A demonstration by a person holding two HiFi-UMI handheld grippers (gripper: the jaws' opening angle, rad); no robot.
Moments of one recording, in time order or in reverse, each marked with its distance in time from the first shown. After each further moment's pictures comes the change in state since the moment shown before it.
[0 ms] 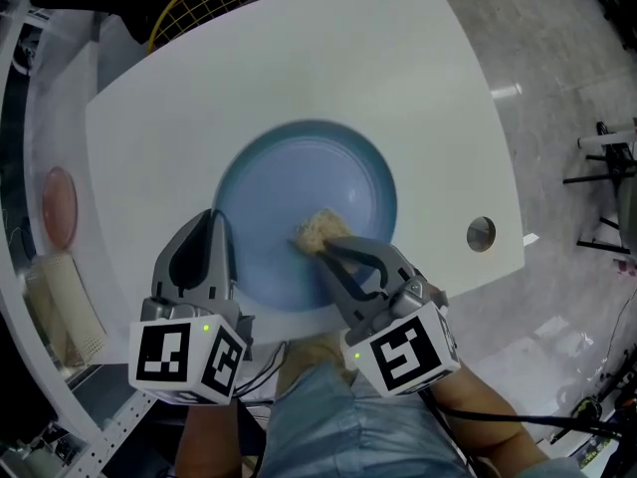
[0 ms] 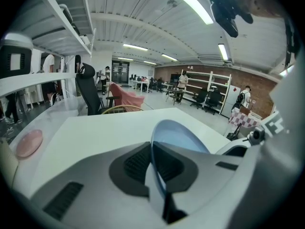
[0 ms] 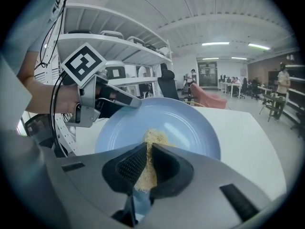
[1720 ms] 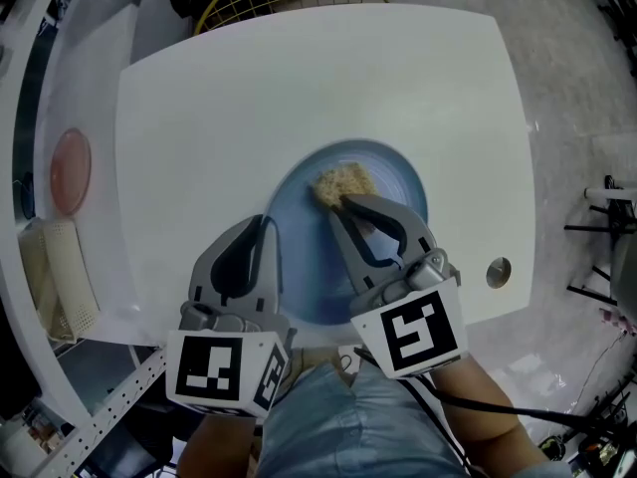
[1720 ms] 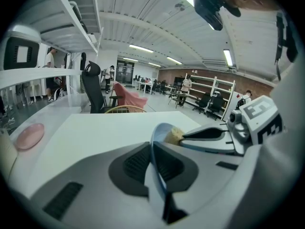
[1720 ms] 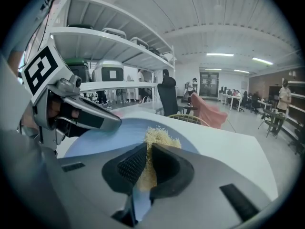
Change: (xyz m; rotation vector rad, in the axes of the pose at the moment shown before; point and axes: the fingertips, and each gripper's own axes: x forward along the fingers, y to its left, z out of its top) left arm -0.005 0.012 0.005 -0.052 -0.029 0.005; right arm 0.055 -0.028 0.073 -0.108 -0.043 -0.049
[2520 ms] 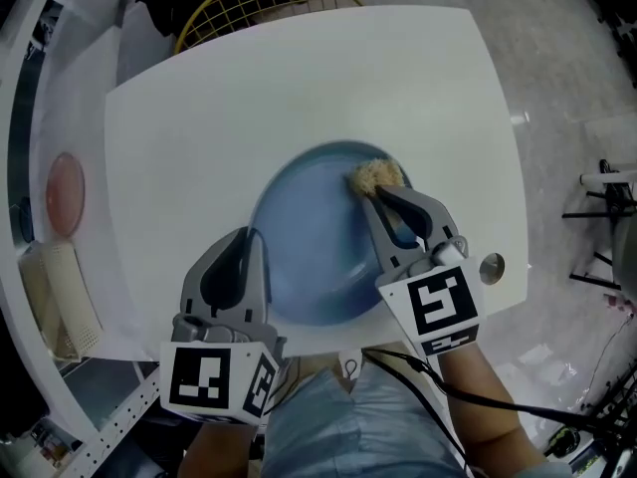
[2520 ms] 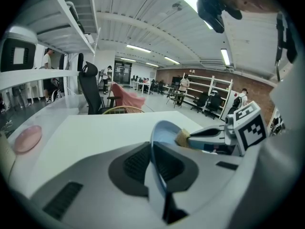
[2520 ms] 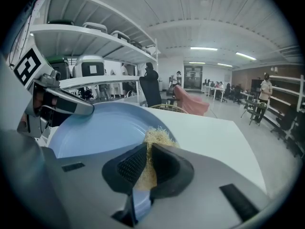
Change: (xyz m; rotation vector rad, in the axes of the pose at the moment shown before) left arm 0.005 -0.010 0.003 0.021 0.000 -0.018; right arm -0.020 -0.066 -0.043 0.119 0.064 -0.167
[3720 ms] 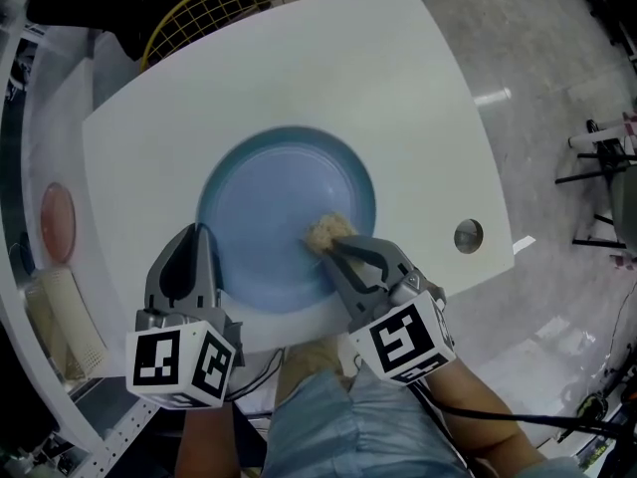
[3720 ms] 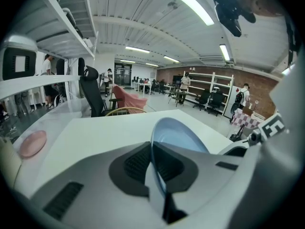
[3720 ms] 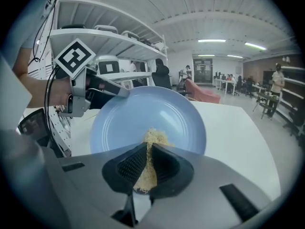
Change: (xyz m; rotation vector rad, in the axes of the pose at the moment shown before) left arm -0.008 0.008 -0.008 0.024 0.005 0.045; right arm -0.053 0.066 -0.063 -0.010 0.054 0.146
